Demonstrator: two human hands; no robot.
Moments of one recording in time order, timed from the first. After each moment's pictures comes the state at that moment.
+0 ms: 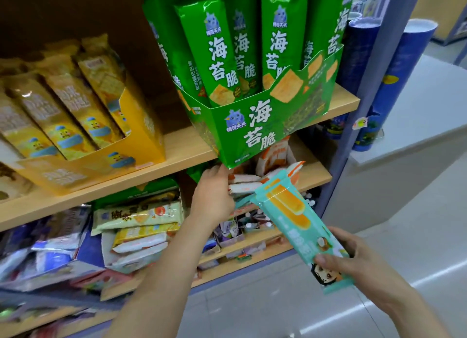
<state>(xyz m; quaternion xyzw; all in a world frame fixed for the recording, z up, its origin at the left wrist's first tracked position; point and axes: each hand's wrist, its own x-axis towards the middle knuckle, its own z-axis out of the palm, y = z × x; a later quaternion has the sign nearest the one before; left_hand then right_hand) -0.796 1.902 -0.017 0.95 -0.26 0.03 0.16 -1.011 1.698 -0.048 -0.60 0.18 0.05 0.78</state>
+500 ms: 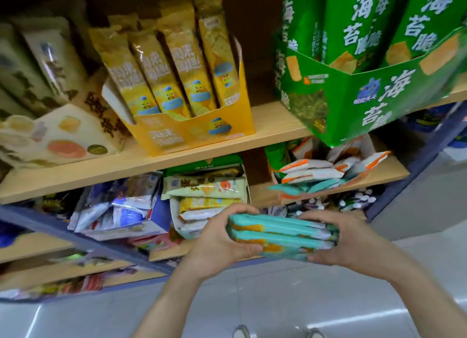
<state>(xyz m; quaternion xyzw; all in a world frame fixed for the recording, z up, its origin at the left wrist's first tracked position) -0.874 2.077 -0.005 0.75 -0.10 -0.25 0.60 -0.929 1.817 -0.028 -0.88 -0.01 0.09 0.47</state>
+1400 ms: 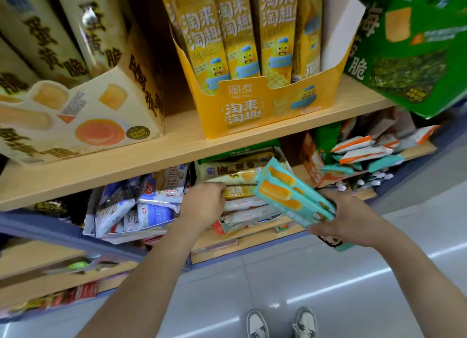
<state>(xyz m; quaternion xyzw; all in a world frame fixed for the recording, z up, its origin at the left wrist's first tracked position) -0.738 2.209 -0.067 0.97 -0.22 -0.08 0.06 -0.877 1.937 -0.053 -0.92 0.13 0.13 0.35</state>
